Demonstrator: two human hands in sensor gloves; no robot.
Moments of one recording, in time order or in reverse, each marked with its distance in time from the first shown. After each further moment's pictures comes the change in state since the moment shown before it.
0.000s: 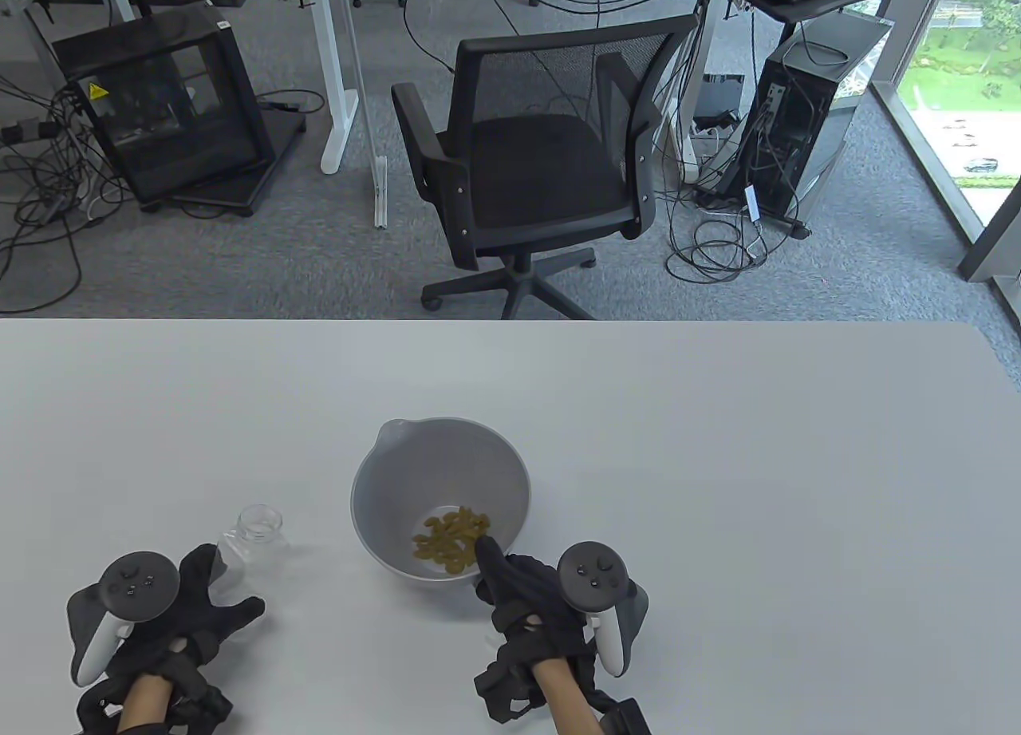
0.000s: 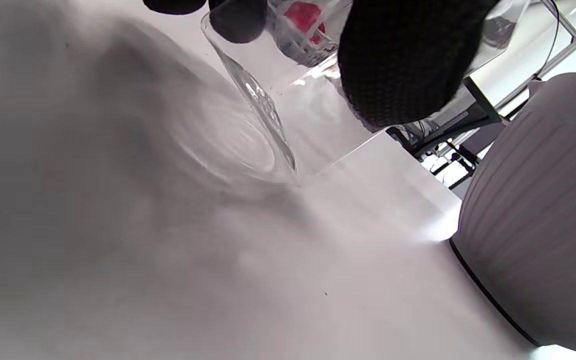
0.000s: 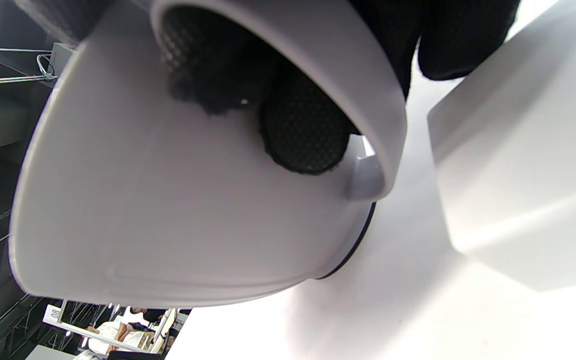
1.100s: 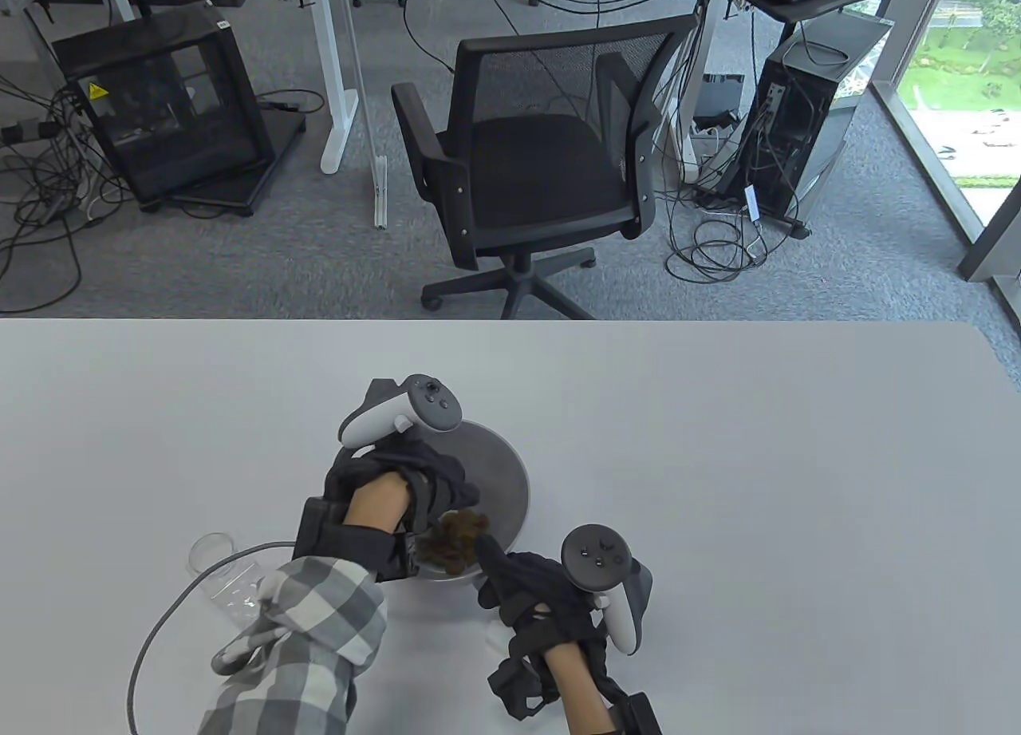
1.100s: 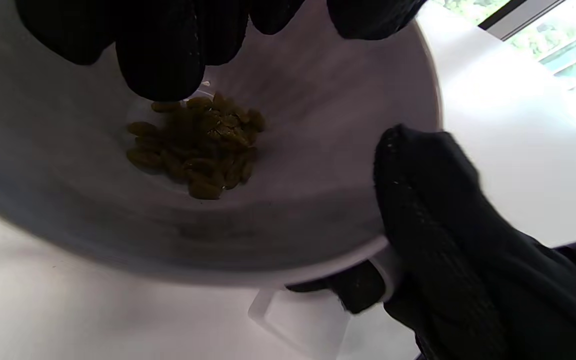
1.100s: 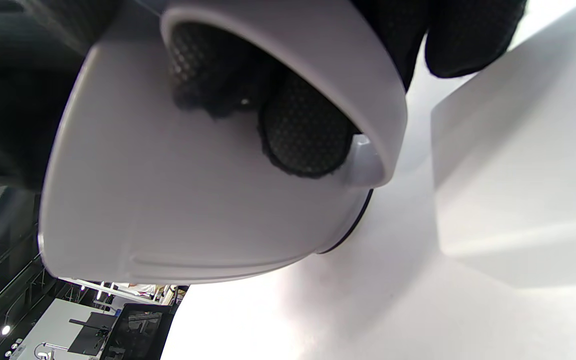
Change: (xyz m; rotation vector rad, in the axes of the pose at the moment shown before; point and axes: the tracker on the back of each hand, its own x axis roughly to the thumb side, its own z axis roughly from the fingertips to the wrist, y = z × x) left_hand 0.301 -0.072 -0.095 -0.695 -0.008 -0.380; right_hand 0.004 -0.007 -0.013 0.151 0.007 0.015
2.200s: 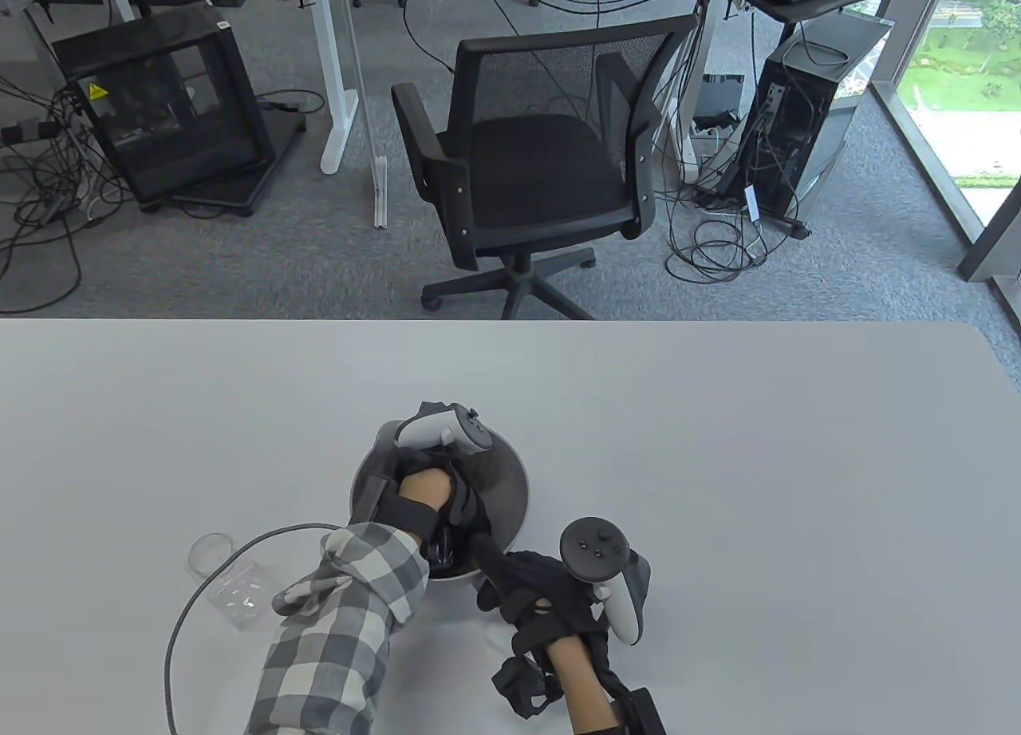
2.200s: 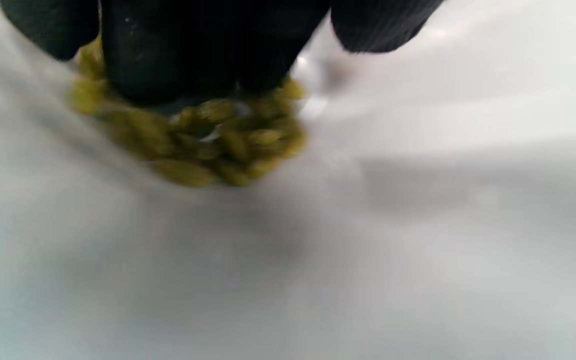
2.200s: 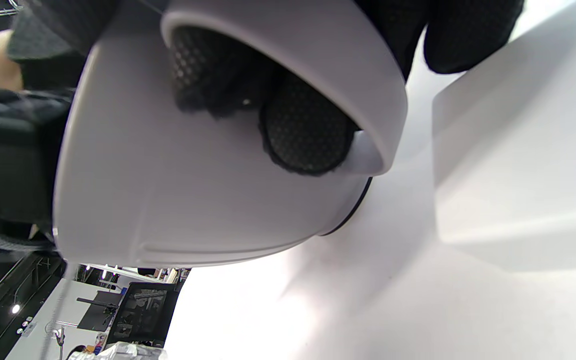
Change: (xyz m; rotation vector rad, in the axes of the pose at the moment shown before) left_hand -0.003 -0.026 -0.071 -0.173 0.293 -0.192; right_hand 0.001 -0.001 -0.003 0.068 0.009 -0.014
